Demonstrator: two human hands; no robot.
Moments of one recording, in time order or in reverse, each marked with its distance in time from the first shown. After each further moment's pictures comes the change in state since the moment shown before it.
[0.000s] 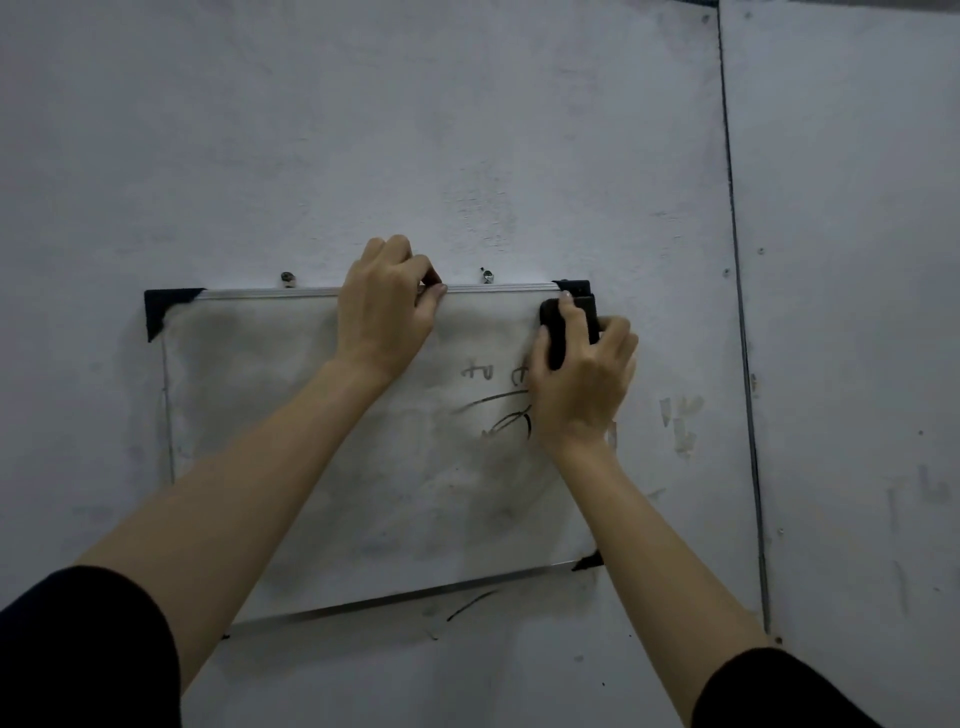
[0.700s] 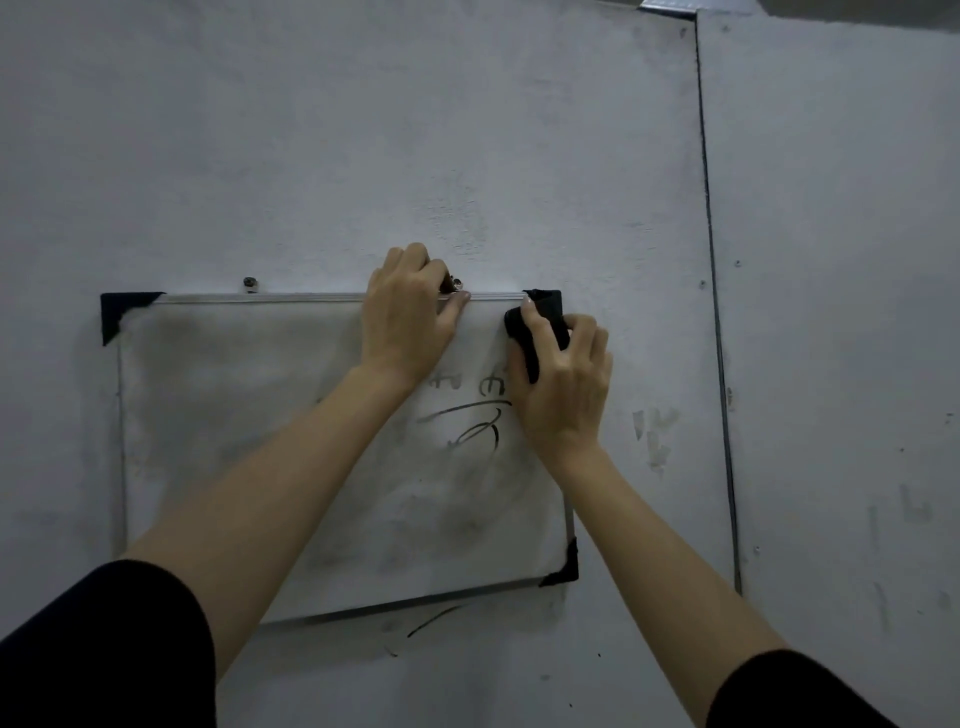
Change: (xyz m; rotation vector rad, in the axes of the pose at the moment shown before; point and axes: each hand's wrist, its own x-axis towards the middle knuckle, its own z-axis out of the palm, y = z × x) left_hand 0.007 0.038 0.036 -0.020 0.016 -0.062; right_hand 0.009 0.027 -0.001 0.015 -0.049 -0.256
